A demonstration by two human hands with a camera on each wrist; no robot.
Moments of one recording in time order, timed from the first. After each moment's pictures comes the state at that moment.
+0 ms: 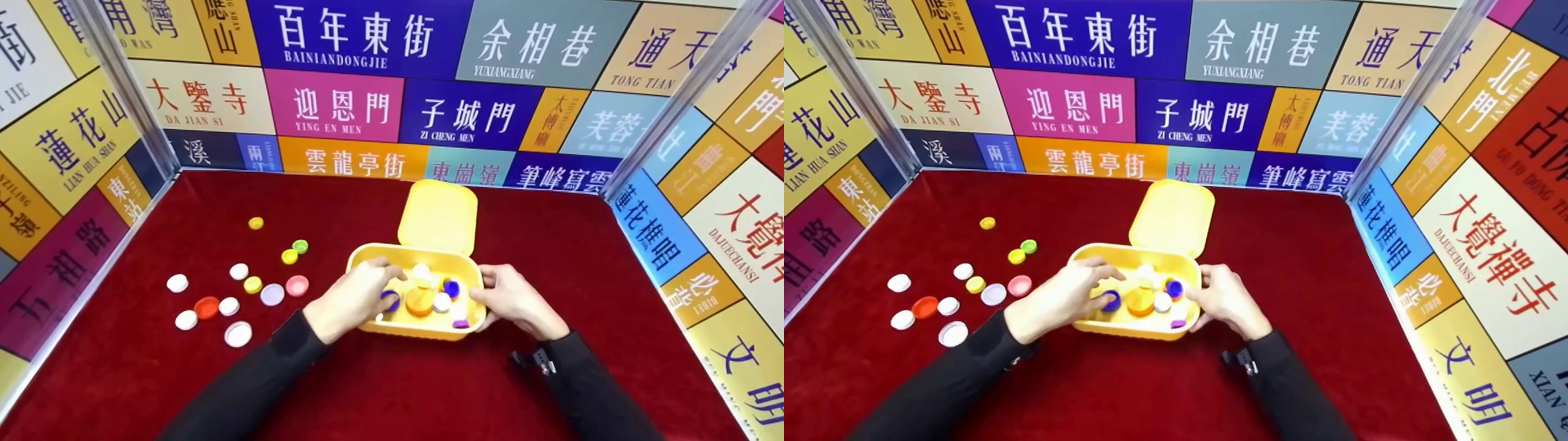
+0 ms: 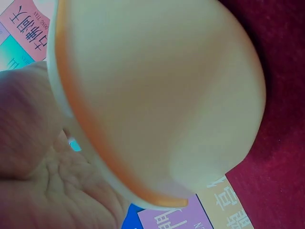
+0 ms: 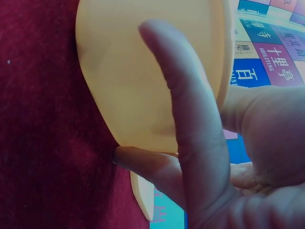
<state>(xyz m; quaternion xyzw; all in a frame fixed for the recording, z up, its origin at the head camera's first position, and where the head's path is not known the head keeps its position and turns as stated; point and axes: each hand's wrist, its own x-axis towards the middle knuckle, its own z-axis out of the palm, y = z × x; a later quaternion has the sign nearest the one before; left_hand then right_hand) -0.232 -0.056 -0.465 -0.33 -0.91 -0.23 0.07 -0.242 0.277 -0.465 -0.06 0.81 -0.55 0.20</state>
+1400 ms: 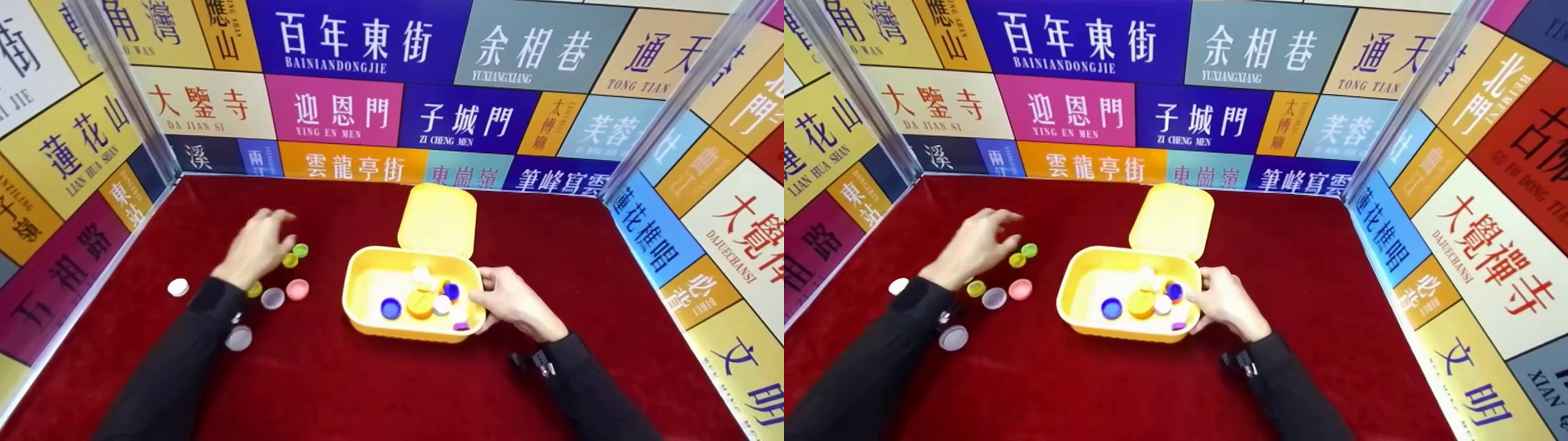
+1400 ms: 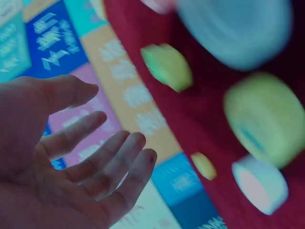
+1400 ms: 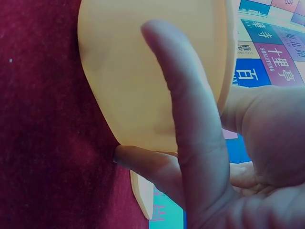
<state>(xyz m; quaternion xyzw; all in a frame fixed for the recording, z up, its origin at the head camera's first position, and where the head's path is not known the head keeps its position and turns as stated) -0.304 -0.218 -0.464 -0.09 -0.95 -0.27 0.11 -0.240 0.276 -0.465 -0.07 0.81 -0.54 0.20</state>
